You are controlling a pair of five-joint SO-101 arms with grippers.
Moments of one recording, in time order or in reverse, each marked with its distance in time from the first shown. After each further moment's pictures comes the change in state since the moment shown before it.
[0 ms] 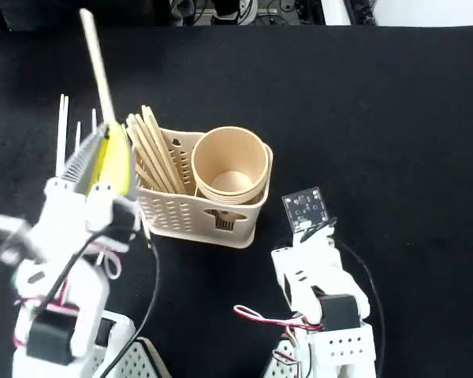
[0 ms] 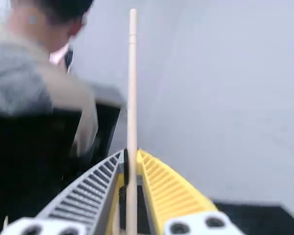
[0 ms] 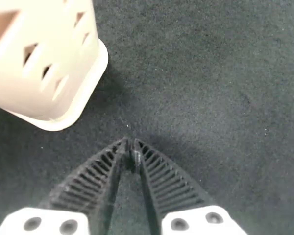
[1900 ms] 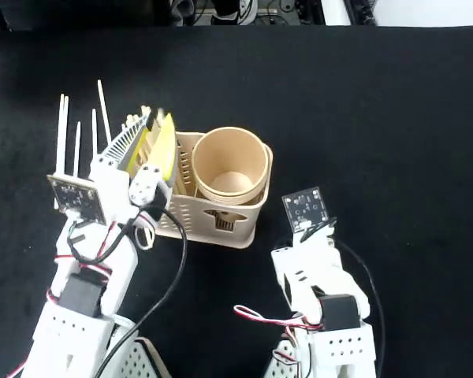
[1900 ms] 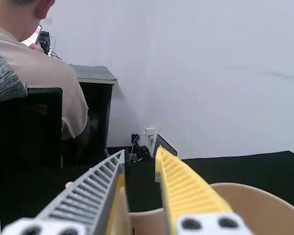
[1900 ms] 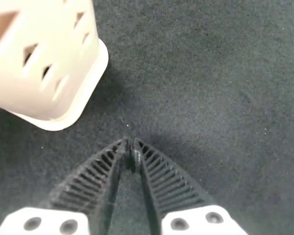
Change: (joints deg) left arm 5.8 20.2 9.8 -18.0 -8.3; right arm 0.0 0.0 0.0 0.0 0.0
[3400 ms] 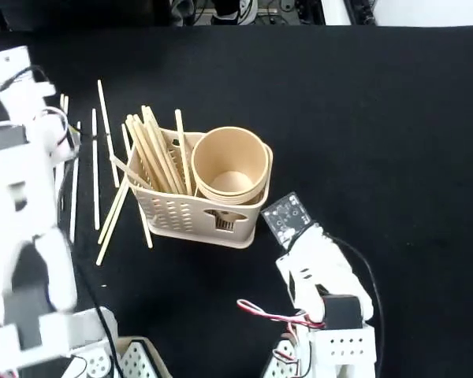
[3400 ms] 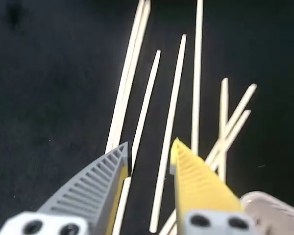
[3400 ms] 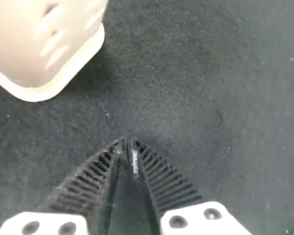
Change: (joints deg) left arm -34.7 65.4 -59.7 53.0 -6.2; right arm 3.8 0.0 0.0 -0.7 22.7
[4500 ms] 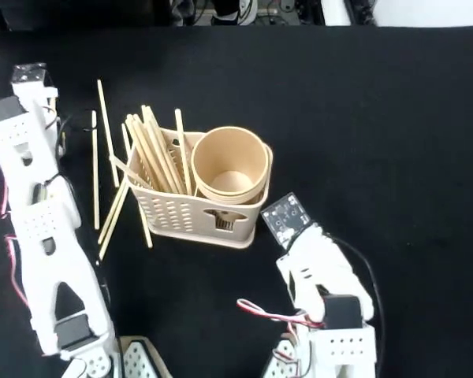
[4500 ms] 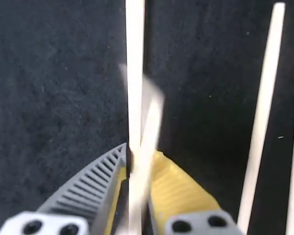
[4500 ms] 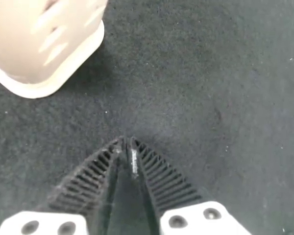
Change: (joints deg) left arm -6.3 87.6 -106.4 39.3 -15.2; right arm 0.3 0.0 0.0 0.1 0.5
